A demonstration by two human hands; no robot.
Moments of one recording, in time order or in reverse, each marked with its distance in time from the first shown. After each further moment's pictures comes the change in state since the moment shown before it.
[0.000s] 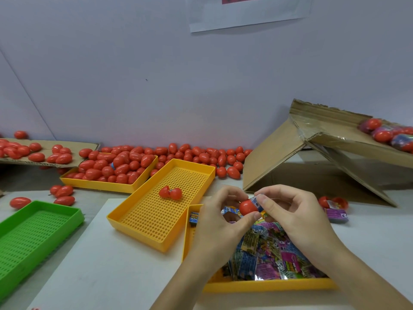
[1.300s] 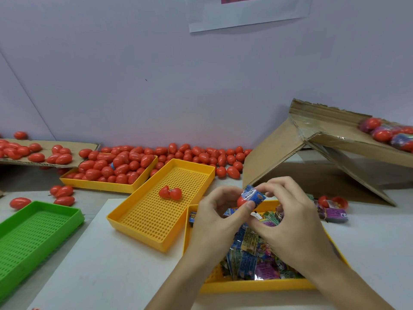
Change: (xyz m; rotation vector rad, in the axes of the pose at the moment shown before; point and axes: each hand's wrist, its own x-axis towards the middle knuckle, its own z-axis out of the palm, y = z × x) left_hand 0.003 -0.006 -0.001 -0.324 0.004 -0.105; right_hand -0.007 0.005 0.011 -0.595 0.116 -0.365
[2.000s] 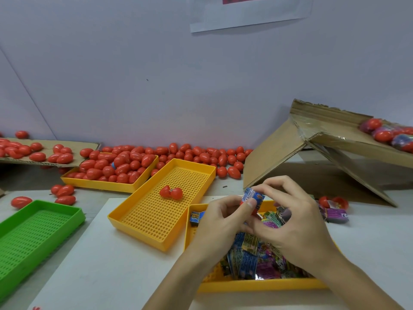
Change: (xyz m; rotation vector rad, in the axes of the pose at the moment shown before) left_hand 0.002 -0.002 0.000 -0.095 -0.202 -0.132; right_hand 0.004 0.002 -0.006 0.146 -0.060 -0.076
